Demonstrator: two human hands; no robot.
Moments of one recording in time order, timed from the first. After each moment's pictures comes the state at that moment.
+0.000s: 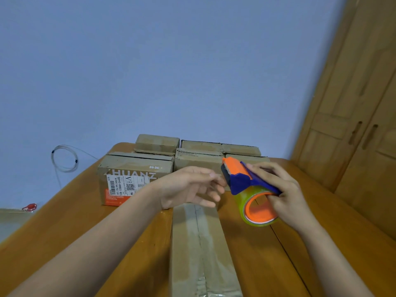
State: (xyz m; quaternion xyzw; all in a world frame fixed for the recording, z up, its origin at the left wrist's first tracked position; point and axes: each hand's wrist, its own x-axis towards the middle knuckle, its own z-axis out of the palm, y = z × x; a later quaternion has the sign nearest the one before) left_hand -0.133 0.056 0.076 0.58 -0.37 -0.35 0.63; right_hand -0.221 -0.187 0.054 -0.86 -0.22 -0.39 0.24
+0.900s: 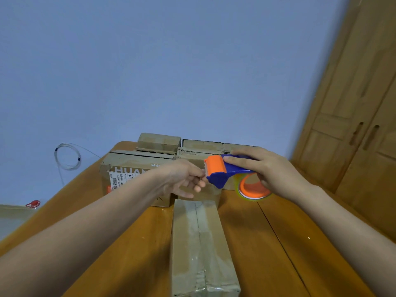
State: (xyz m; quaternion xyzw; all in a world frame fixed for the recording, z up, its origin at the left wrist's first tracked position) left_hand -0.125 0.057 0.089 0.76 -0.19 -0.26 0.56; right_hand -0.193 -0.187 0.102 -0.90 -0.29 -0.32 -0.09
